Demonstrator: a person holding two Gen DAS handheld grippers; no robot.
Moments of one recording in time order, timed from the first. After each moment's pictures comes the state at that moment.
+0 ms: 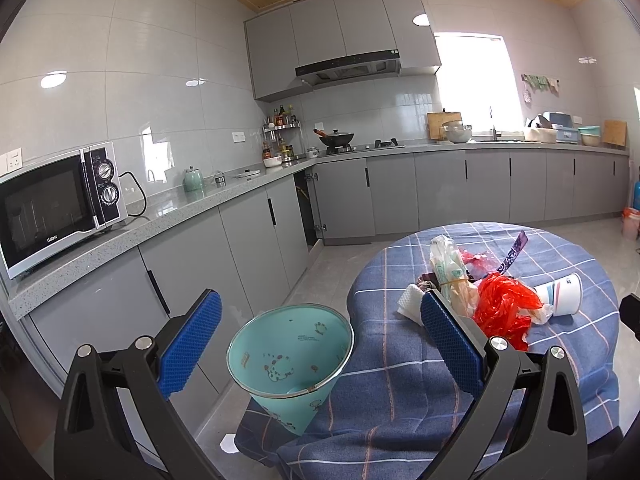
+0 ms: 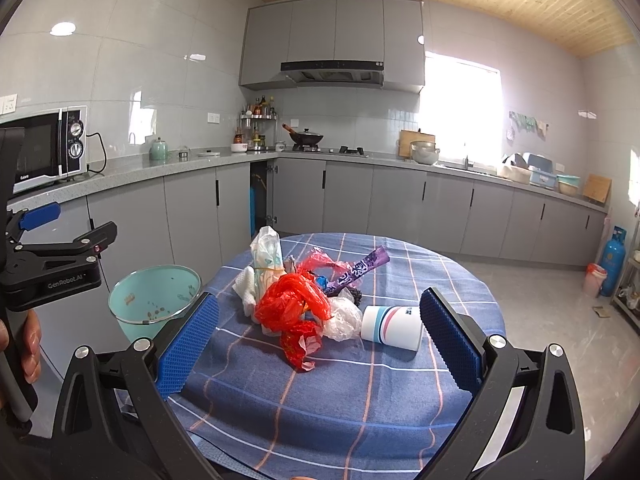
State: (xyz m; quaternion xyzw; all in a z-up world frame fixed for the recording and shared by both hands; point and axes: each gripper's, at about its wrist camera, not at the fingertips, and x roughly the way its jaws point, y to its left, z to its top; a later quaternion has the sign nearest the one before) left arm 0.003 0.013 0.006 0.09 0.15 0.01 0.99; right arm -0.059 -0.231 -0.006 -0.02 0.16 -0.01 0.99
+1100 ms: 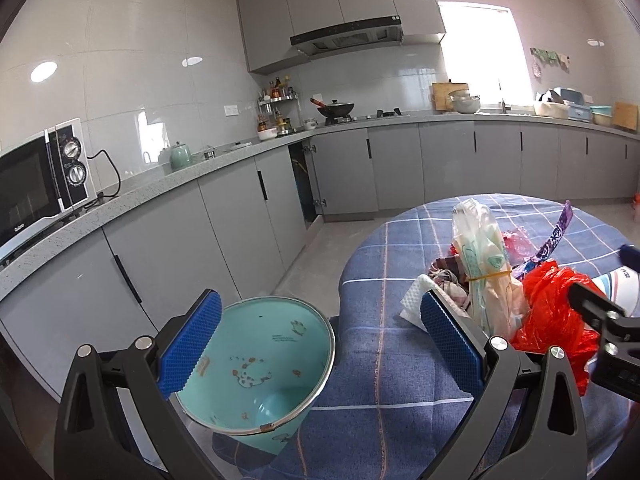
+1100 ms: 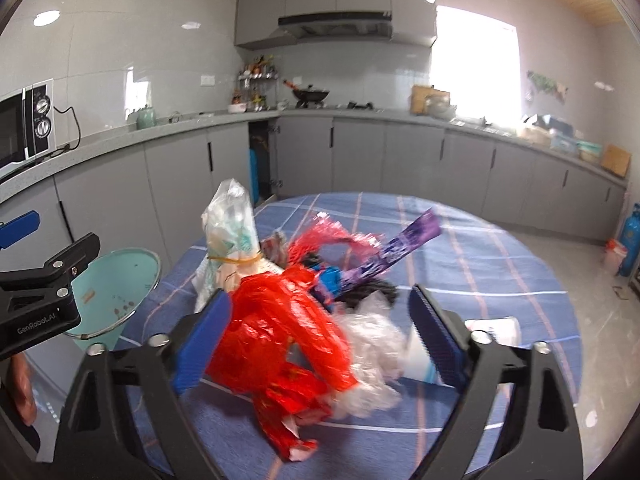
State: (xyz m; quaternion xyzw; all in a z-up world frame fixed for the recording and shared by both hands) left arm 0.121 -0.019 -0.056 0.09 0.19 0.02 0.98; right arm 0.104 -0.243 -0.081 0.00 0.24 0.02 0.97
